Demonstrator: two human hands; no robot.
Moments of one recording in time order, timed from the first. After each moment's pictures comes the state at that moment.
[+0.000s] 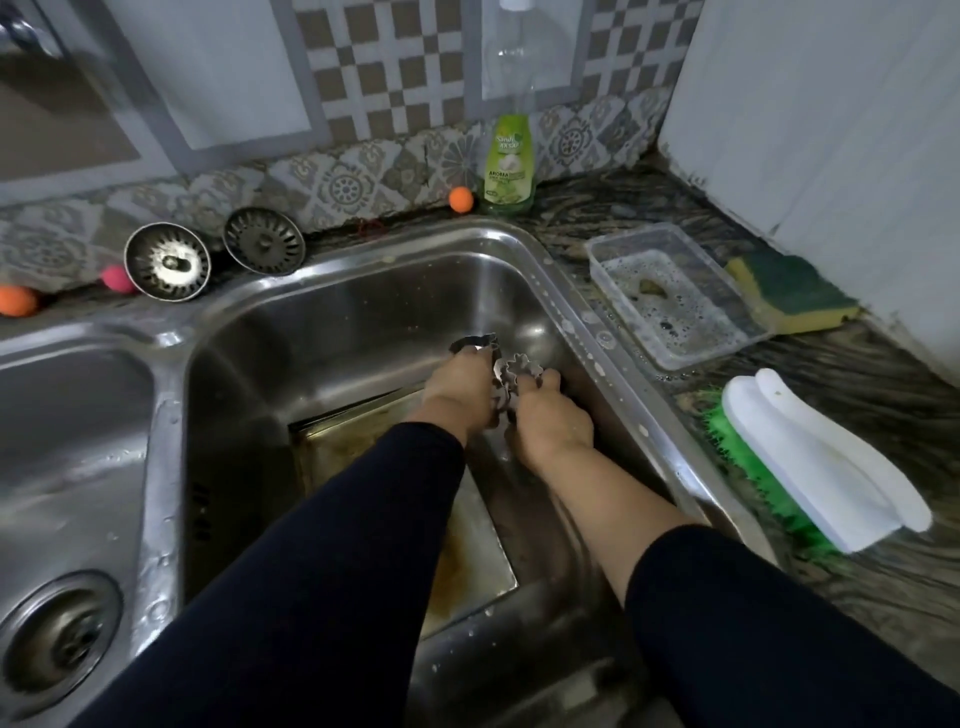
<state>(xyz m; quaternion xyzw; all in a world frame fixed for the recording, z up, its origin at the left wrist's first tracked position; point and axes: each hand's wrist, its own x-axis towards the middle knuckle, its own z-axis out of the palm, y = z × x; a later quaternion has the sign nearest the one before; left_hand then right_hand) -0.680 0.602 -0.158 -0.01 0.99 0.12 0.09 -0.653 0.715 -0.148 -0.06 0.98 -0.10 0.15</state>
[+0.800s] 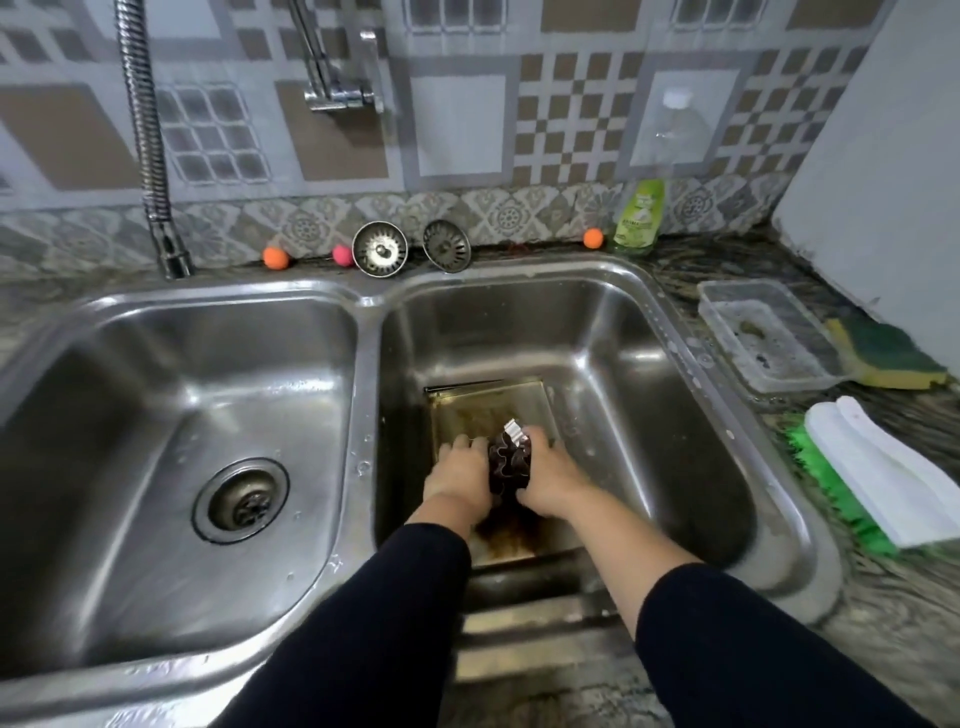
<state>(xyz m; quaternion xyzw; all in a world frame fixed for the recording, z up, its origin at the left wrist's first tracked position) -0.496 0.537 -0.152 -0.19 0.95 0.19 0.14 -0.547 0.653 -0.147 -0.16 0.93 -0.20 0.28</state>
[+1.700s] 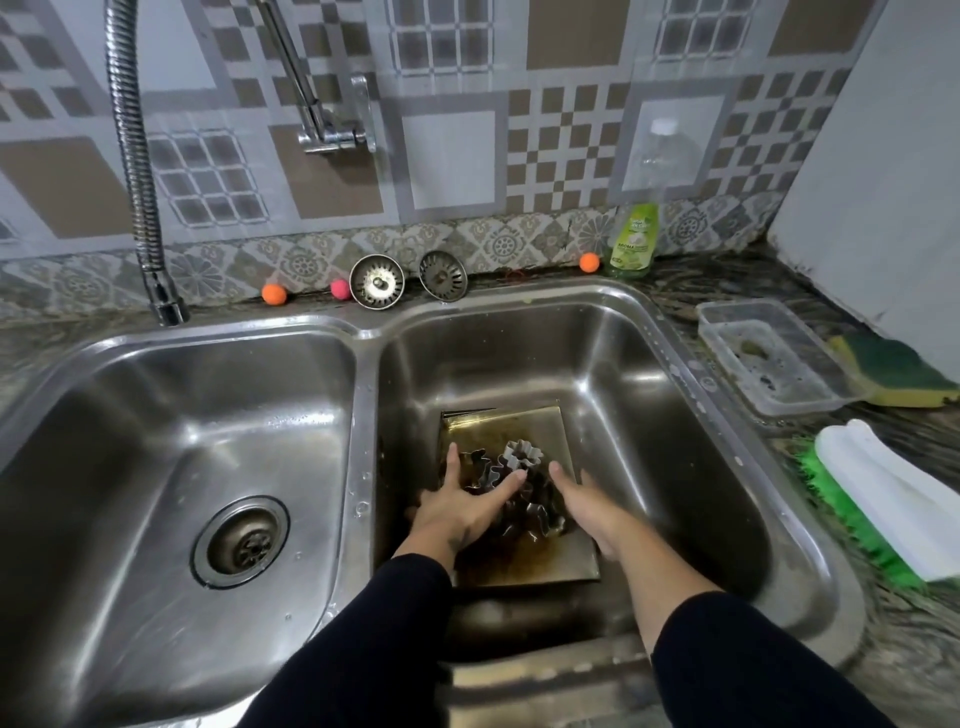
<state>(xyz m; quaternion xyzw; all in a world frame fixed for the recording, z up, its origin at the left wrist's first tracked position) -0.493 0.533 -0.135 -0.37 0.82 0.39 0.20 -0.573 0.681 -0.172 0.09 0.79 -0.47 0.38</state>
